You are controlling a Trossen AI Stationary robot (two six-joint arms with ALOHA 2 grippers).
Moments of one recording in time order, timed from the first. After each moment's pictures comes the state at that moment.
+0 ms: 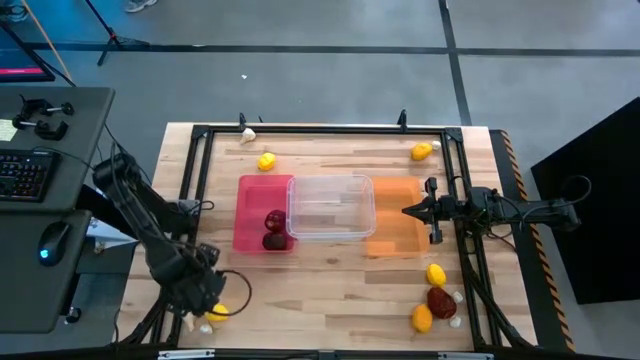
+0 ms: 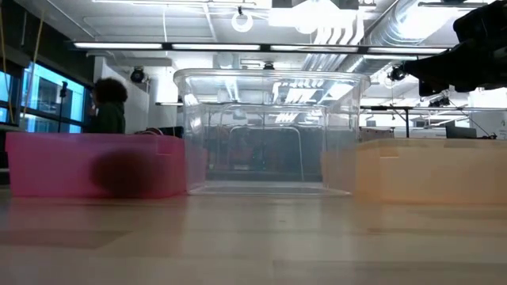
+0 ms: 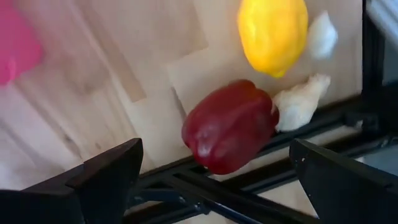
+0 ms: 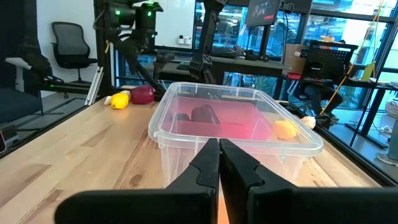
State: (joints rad) left arm -0.92 1.43 1.05 -1.21 0.14 -0.52; right arm 0.03 0.01 0.01 0.01 0.01 -0.11
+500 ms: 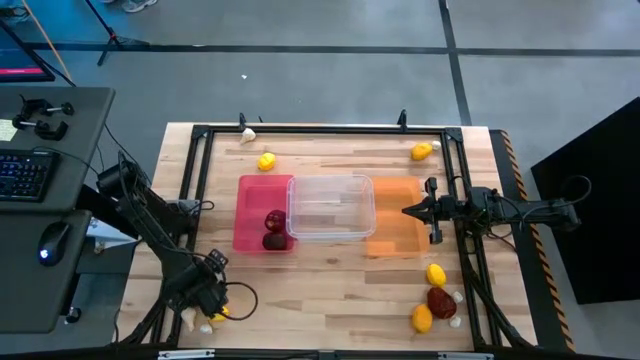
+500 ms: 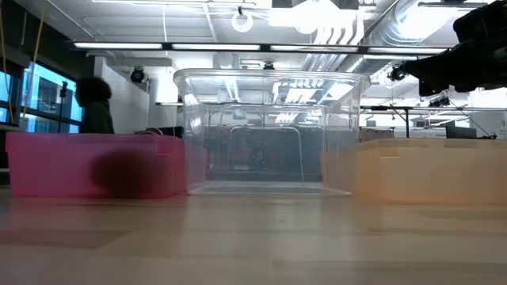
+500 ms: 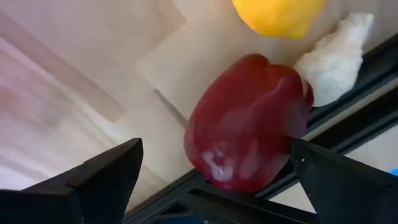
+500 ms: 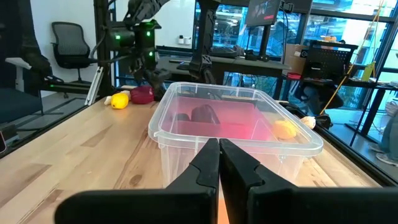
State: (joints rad) left arm -0.92 1.51 0.92 -1.10 0.22 -0.23; right arm 0.03 0.01 0.01 0.01 0.01 -0.11
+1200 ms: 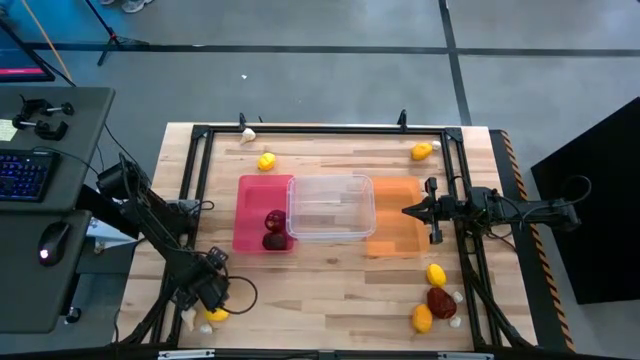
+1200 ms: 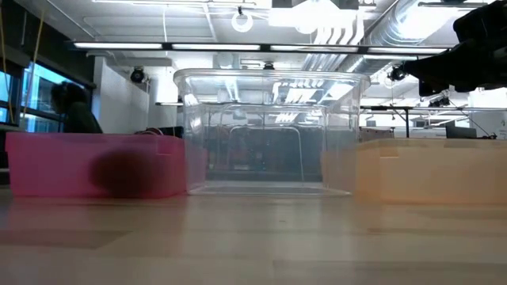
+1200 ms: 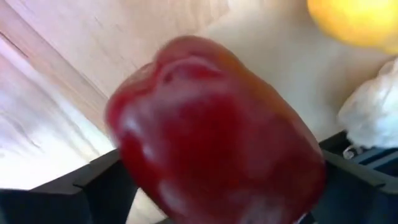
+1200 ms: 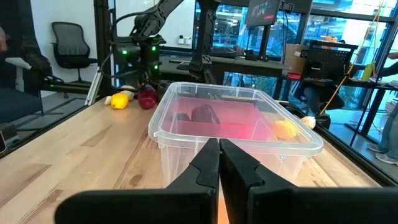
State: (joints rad) left arm -0.91 1.51 0.76 -0.90 0.20 -0.37; right arm 0.03 0.01 0.01 0.01 0.01 -0.11
